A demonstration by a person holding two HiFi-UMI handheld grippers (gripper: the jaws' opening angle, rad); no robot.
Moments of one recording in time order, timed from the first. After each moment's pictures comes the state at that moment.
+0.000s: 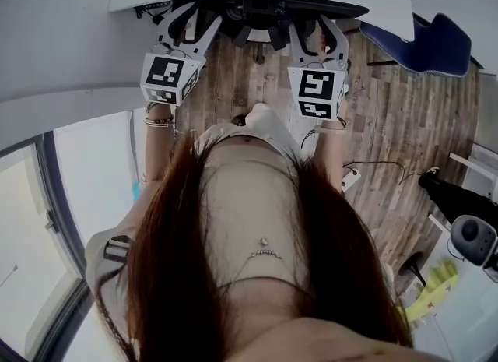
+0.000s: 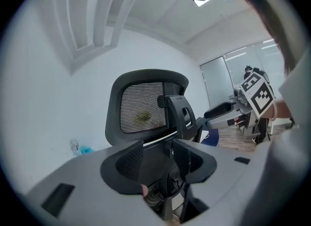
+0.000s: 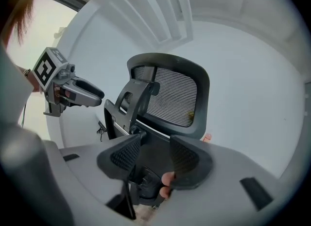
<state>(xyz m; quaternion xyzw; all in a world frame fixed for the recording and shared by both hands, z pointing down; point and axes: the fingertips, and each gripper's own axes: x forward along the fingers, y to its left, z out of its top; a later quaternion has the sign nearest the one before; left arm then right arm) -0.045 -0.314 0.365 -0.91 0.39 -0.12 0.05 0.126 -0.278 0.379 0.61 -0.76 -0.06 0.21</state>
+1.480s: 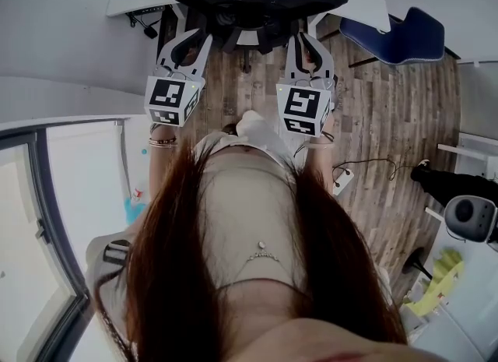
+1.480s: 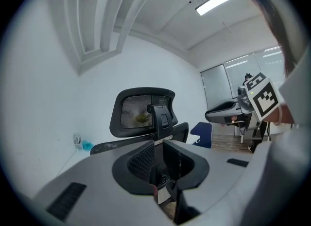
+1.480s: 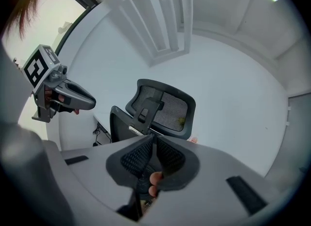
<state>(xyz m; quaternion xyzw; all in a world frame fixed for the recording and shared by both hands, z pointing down) -0.069 -0.218 0.366 -0.92 0.39 -0.09 0.03 0.104 -0.177 0.355 0.66 -0.71 -0.10 0.21</state>
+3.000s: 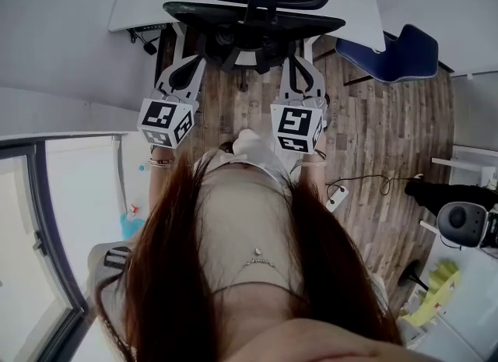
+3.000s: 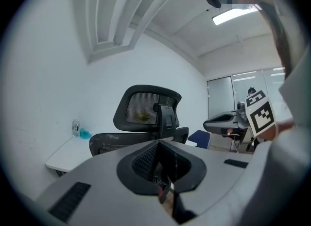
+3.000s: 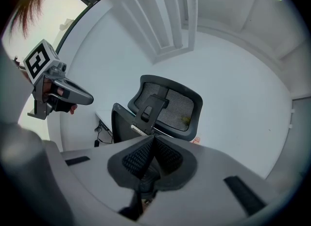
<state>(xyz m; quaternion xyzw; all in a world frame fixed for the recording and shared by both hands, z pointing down) -0.086 -0.222 0.370 -0.92 0.39 -0.05 -0.05 0.096 -0.189 0.362 0.66 -0.71 -0.09 0.24</state>
